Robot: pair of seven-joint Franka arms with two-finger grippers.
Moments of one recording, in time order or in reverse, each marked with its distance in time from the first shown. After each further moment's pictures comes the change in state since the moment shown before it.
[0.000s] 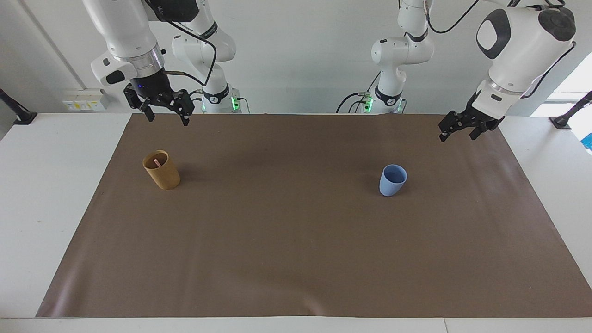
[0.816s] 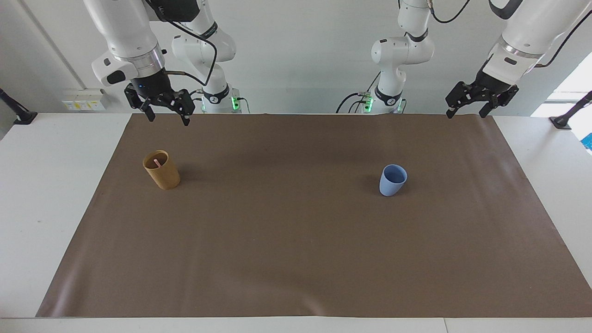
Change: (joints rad) left arm -0.013 -0.003 -0.006 0.258 0.000 -0.264 0.000; right arm 0.001 0.000 0.002 0.000 0.000 0.000 0.000
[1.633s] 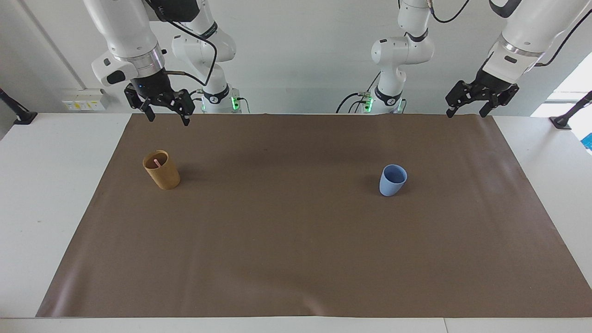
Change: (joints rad) left arm 0.000 0.000 -0.004 0.011 0.000 0.000 0.000; right arm 0.000 0.000 0.000 0.000 0.000 0.000 0.000
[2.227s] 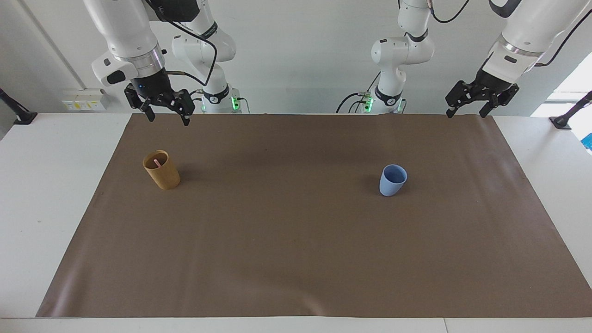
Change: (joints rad) left arm 0.000 0.001 -0.002 0.003 0.000 0.001 0.000; right arm 0.000 0.000 0.000 0.000 0.000 0.000 0.000
